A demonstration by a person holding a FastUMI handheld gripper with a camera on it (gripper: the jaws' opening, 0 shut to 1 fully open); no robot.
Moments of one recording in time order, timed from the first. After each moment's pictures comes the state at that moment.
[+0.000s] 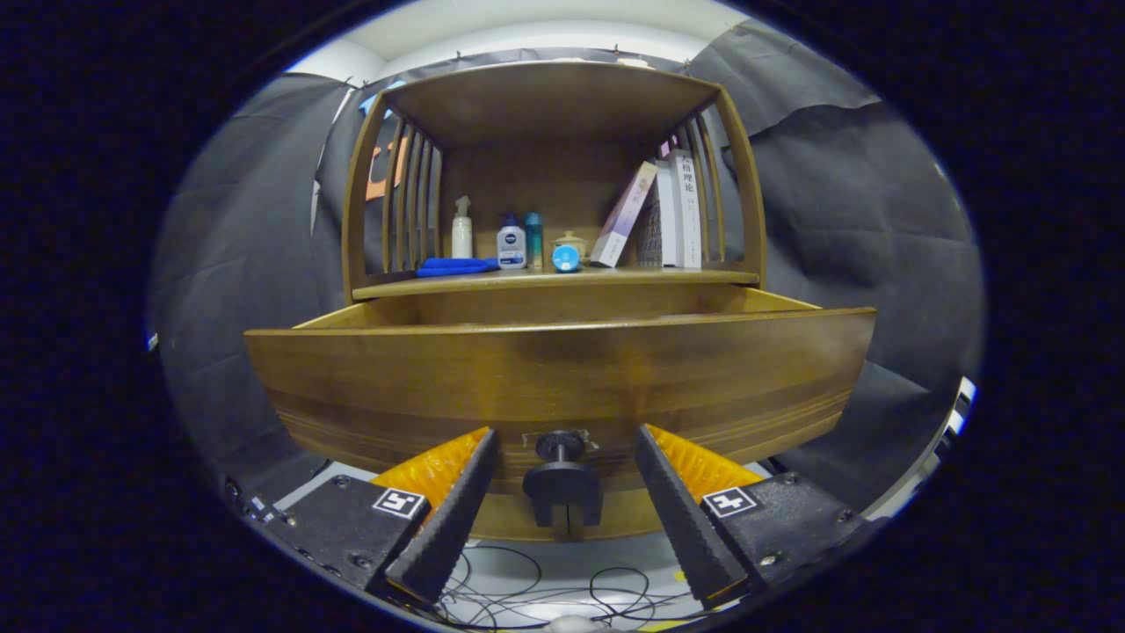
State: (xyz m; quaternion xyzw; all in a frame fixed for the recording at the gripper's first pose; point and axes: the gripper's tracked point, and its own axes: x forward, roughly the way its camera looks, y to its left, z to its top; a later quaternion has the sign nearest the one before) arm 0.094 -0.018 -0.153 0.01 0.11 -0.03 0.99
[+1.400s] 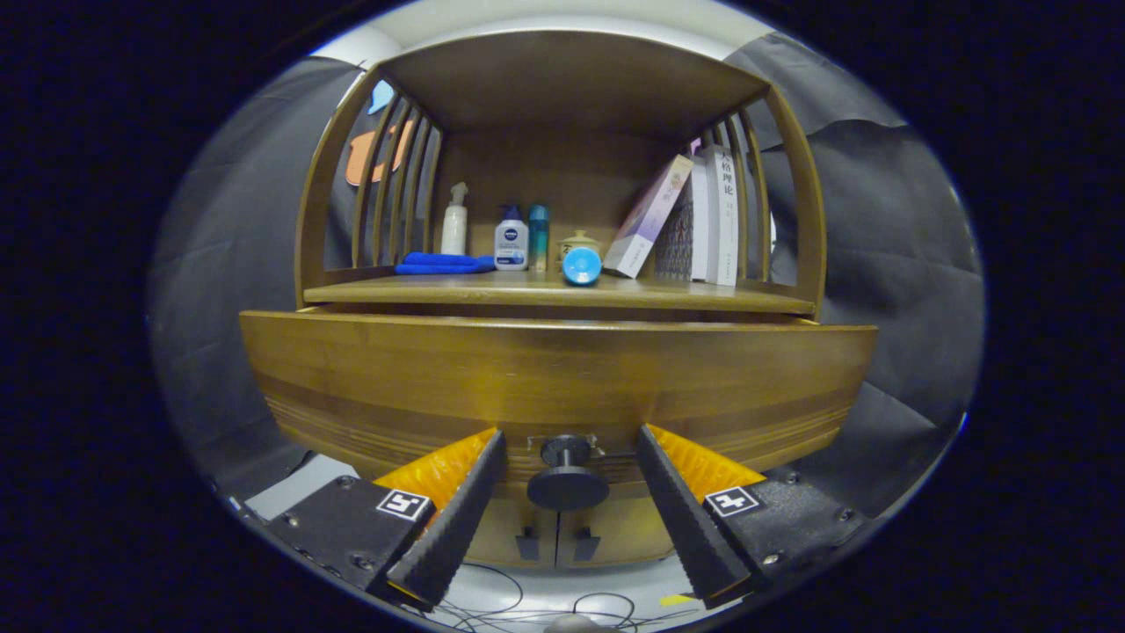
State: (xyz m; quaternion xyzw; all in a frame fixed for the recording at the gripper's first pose) arm 0.198 -0.015 -0.140 -0.02 0.12 -0.03 0.99
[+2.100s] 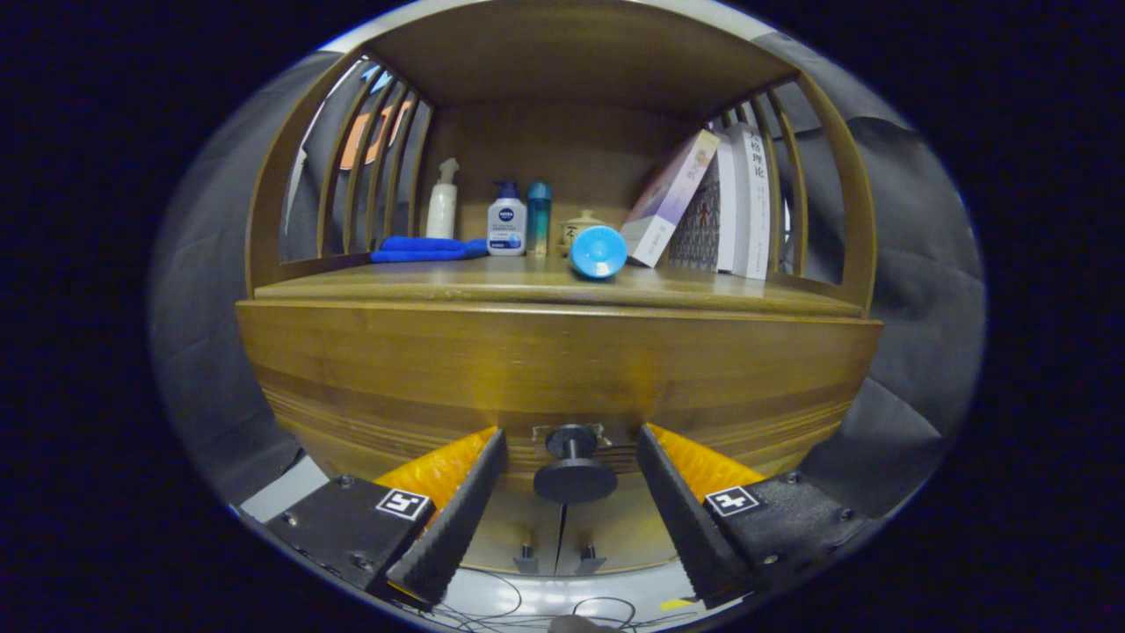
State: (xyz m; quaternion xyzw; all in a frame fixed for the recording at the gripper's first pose) arm 0.258 -0.010 -0.143 -0.02 0.15 -0.03 0.99
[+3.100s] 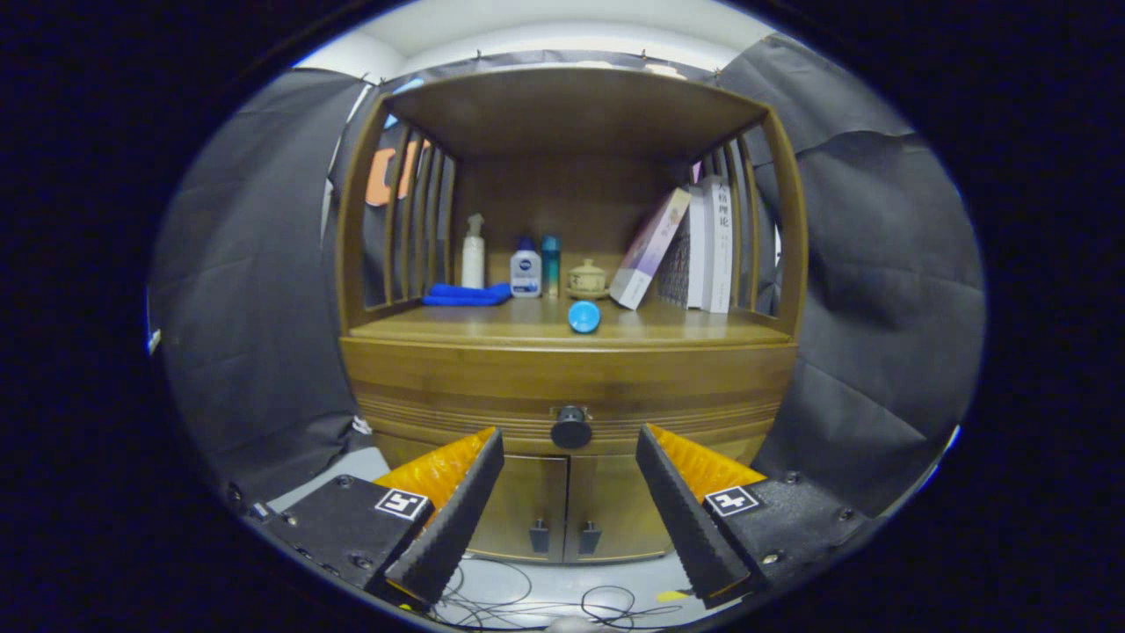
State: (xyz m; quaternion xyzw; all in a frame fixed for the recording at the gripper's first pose) arm 0.112 -0.004 -0.063 -0.01 0.09 0.01 1.00
